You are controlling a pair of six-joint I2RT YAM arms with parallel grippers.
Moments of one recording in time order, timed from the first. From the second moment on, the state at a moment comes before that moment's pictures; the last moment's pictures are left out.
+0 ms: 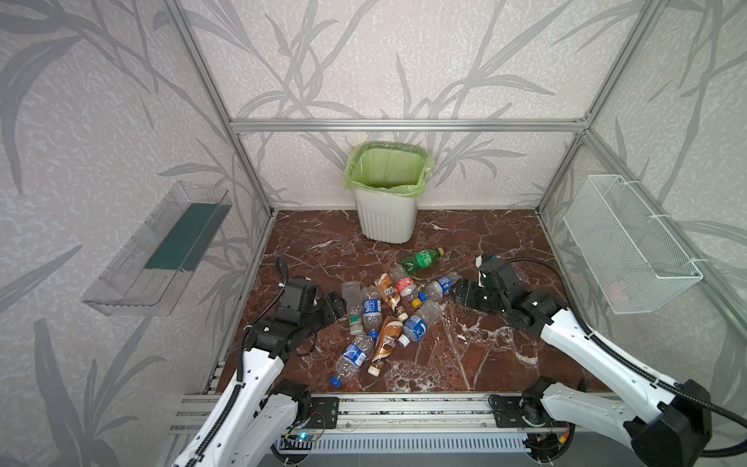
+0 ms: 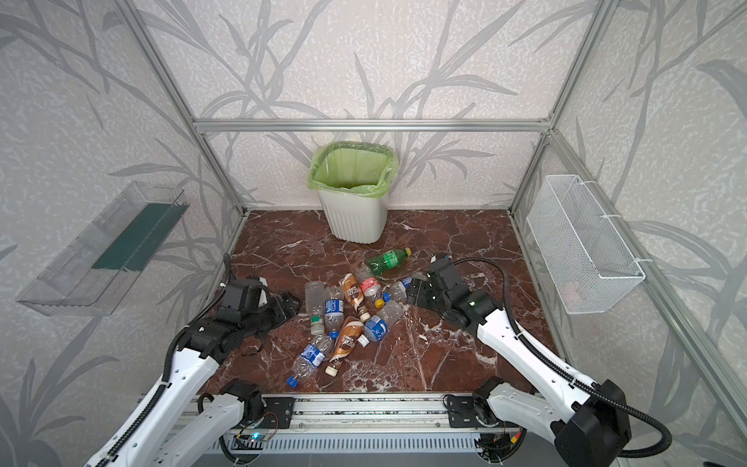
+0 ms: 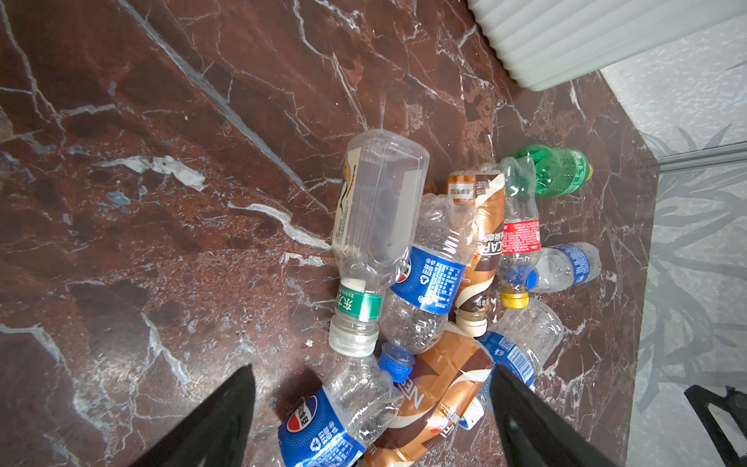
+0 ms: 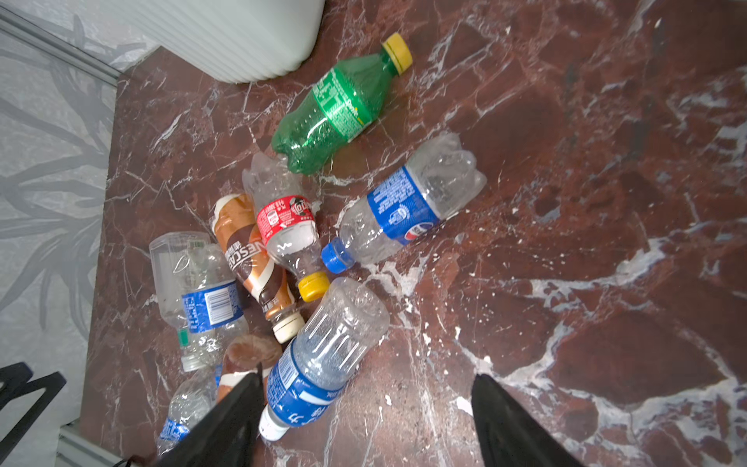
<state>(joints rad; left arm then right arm) -0.25 0.77 0.69 -0.80 0.10 -0.79 0.60 1.06 0.85 -0.61 0.02 0.77</state>
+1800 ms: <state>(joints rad) -0.25 1.44 0.91 -0.65 0.12 -0.67 0.77 1.08 0.75 -0.53 0.00 0.91</state>
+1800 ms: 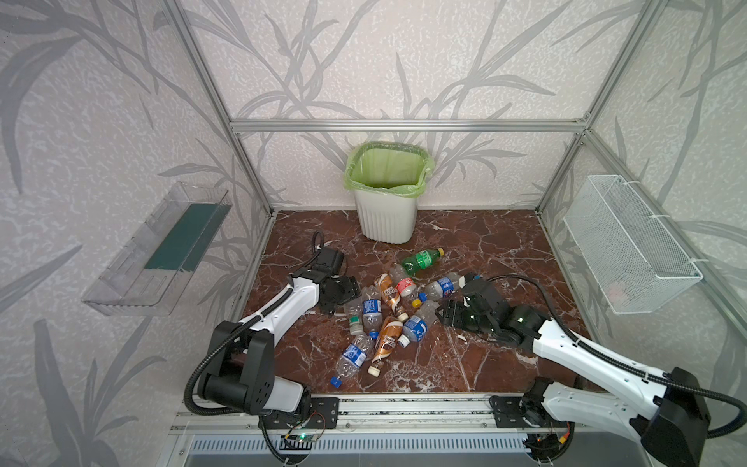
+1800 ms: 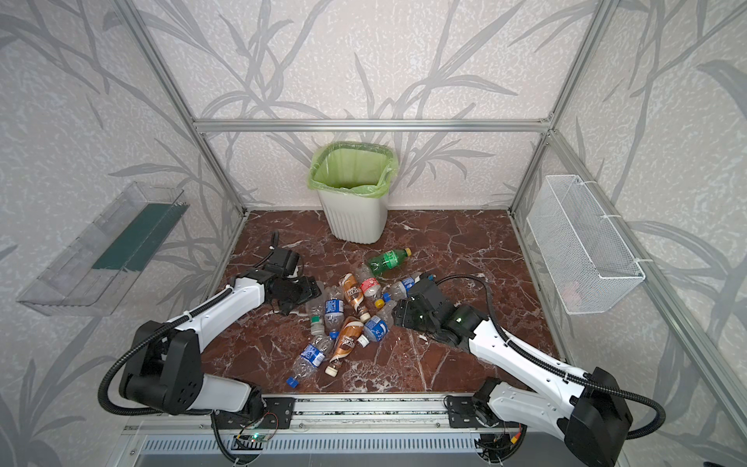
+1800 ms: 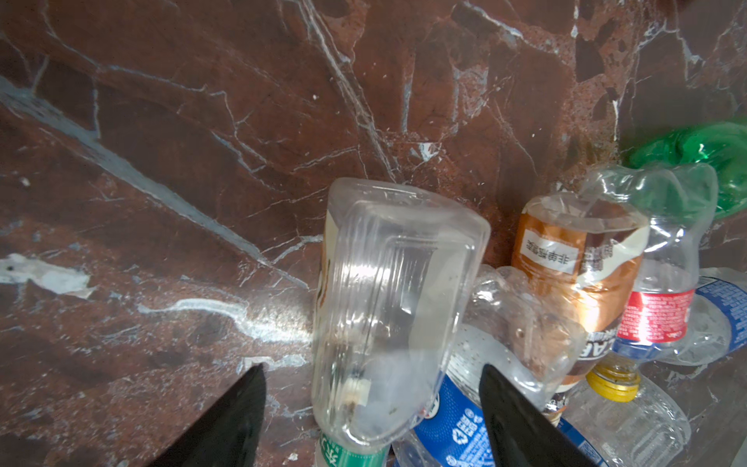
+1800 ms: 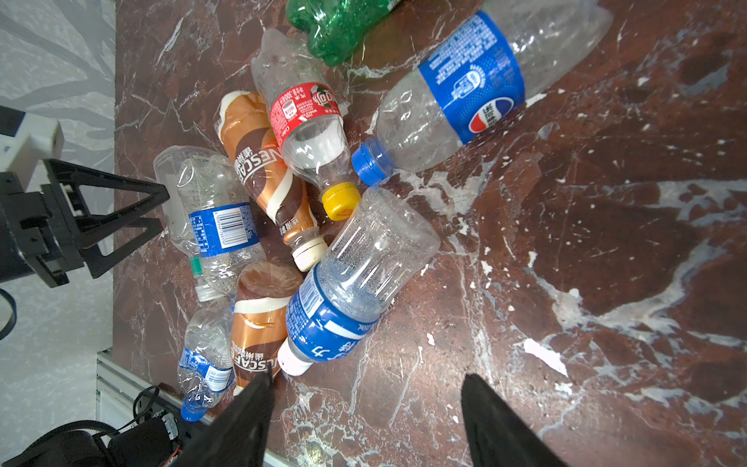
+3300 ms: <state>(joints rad) -0.27 1.54 0.93 -0.78 -0.02 -0.56 0.77 1.09 0.74 -0.51 0.00 0.90</state>
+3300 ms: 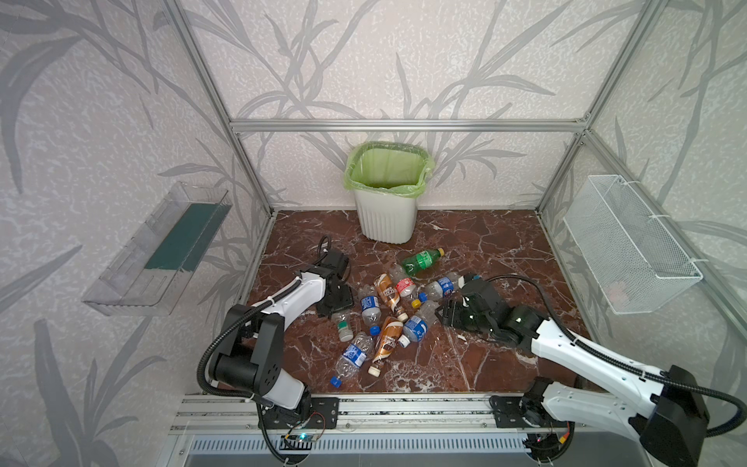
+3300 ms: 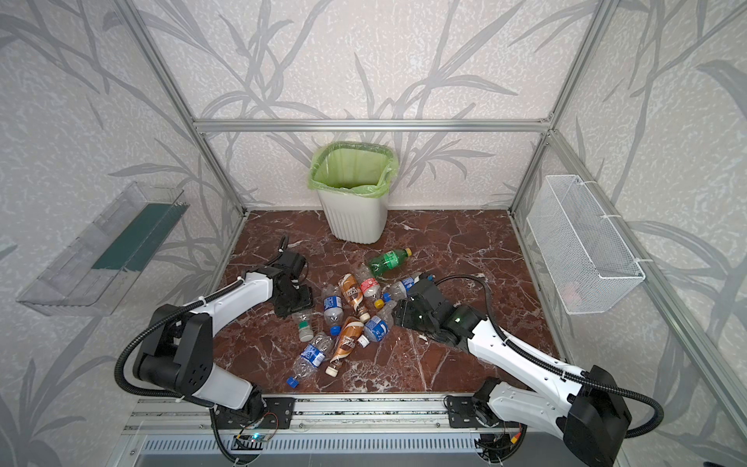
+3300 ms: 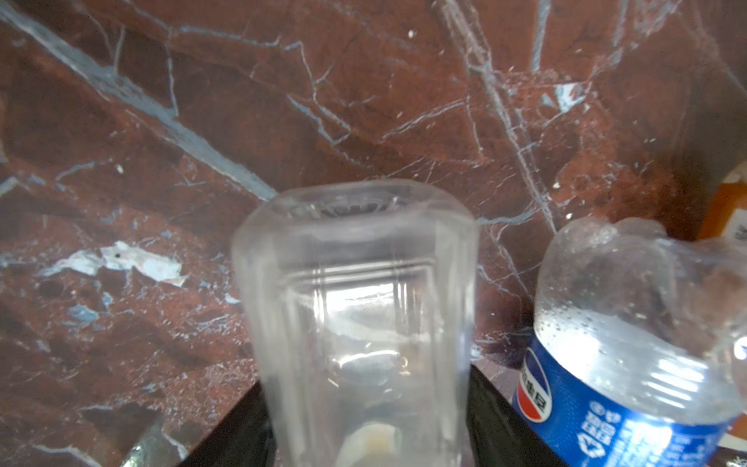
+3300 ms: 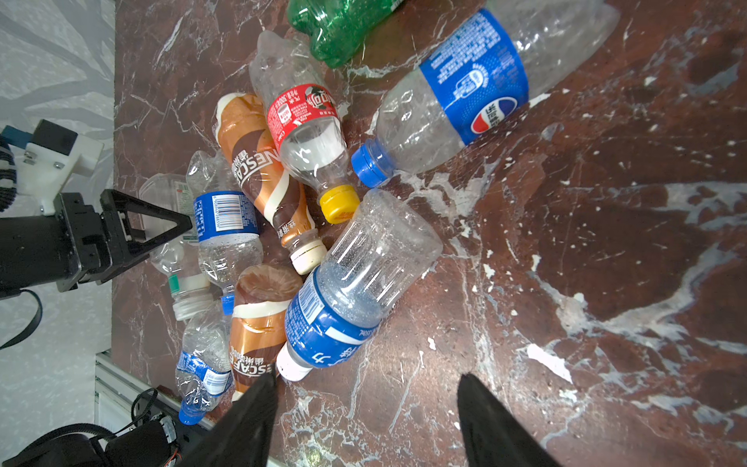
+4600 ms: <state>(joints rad) -0.27 1.37 0.85 -0.84 -0.01 -0.56 0.77 1.09 0.73 -0.49 -0.01 0.91</state>
